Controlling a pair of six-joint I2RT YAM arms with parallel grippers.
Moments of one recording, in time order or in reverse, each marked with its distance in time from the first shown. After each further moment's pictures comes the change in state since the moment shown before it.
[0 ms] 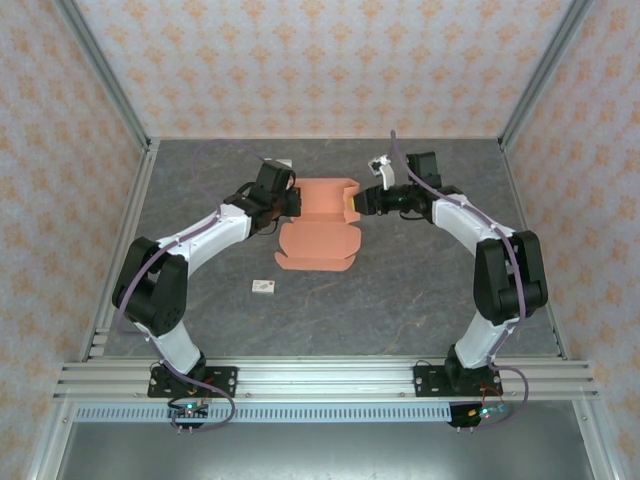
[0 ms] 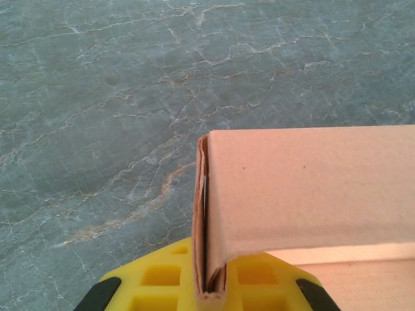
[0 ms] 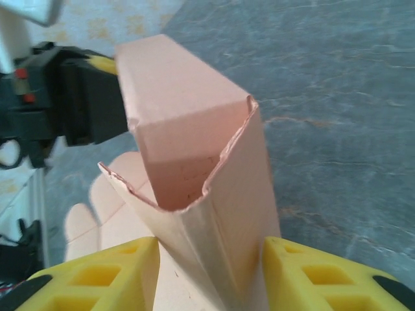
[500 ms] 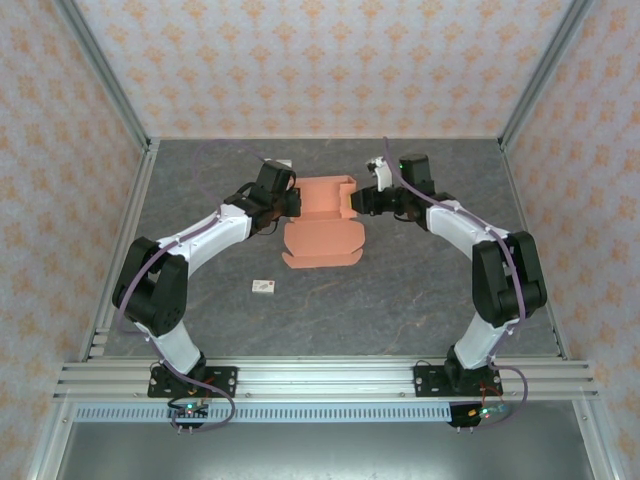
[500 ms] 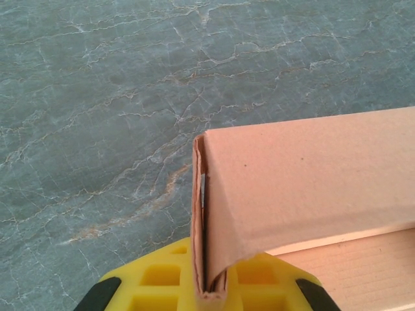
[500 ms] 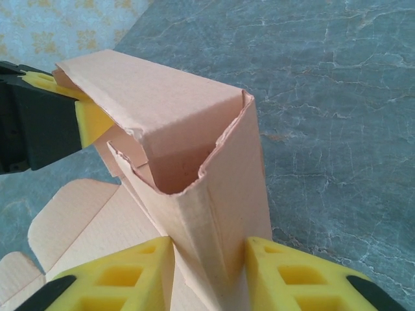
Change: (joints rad) left arm -0.001 0.000 0.000 -0.006 -0.013 0.000; right arm 0.051 -0.008 -0.052 0.132 0.171 0.061
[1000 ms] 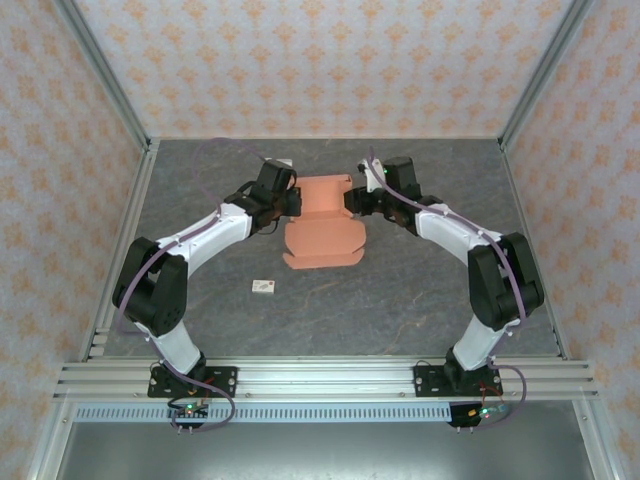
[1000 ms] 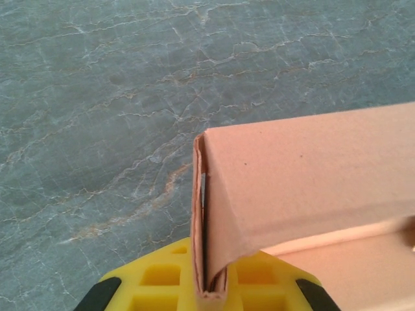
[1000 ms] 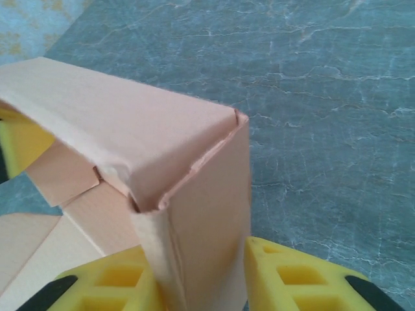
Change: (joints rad) left arm -0.008 0.000 0.015 -0.019 0.000 0.000; right arm 0.097 -0.008 -0.002 0.023 0.301 0.033
